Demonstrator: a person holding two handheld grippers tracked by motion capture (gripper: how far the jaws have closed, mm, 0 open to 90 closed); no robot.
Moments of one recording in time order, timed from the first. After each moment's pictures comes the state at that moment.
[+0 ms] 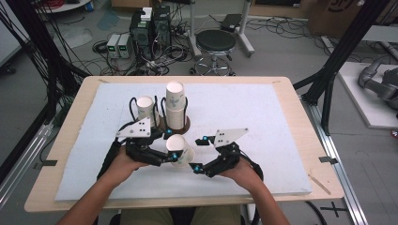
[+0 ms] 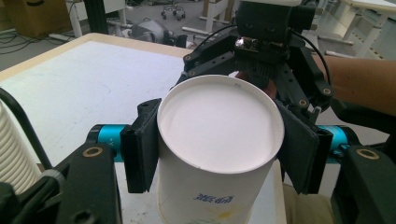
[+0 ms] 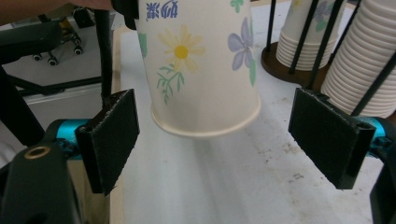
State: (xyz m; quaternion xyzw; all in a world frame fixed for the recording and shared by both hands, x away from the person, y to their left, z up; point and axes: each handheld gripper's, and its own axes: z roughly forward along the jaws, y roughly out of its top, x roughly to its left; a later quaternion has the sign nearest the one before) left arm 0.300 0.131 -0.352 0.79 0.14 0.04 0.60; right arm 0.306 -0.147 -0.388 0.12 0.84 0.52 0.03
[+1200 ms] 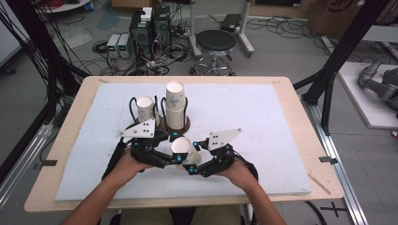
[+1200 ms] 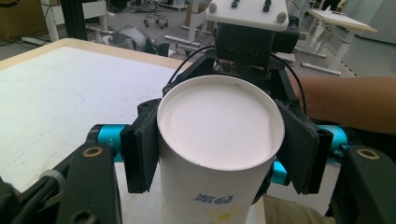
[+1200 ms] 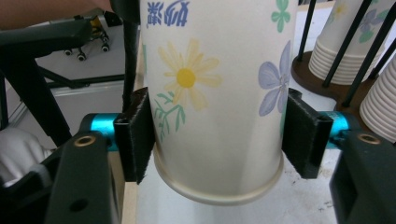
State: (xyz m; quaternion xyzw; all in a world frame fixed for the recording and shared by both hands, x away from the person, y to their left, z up) left arm 0.301 0.122 -0.357 0.78 0.13 0.00 0.62; right arm 0.307 -0.135 -0.394 0.08 0.84 0.53 0.00
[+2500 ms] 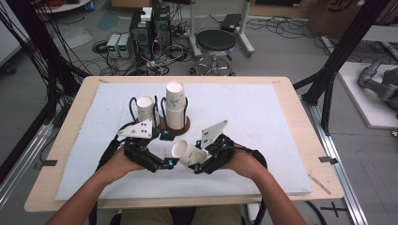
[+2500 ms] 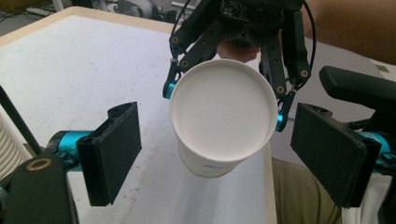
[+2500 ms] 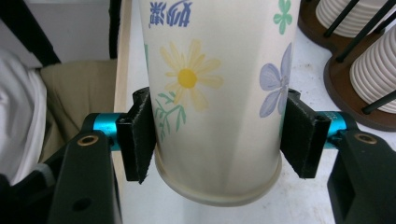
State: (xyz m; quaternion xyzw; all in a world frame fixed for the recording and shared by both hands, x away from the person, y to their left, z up) left arm 0.301 0.134 -0.351 0.82 0.13 0.01 0.55; right arm 0.317 -0.126 -0.362 0.02 0.93 0.37 0.03
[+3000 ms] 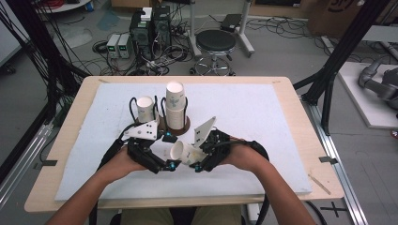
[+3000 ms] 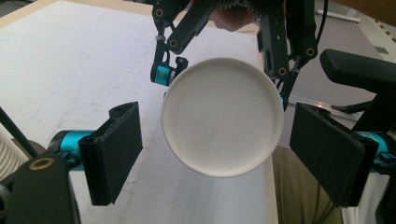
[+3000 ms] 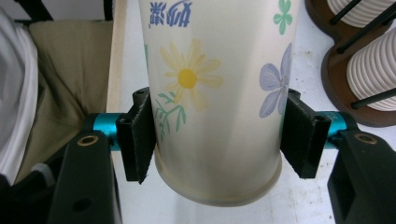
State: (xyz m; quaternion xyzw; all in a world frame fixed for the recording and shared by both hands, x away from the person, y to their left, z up) left arm 0.303 0.127 -0.353 0.84 0.12 0.01 0.53; right arm 0.320 -0.111 -0.343 -0.01 0.96 0.29 0.04
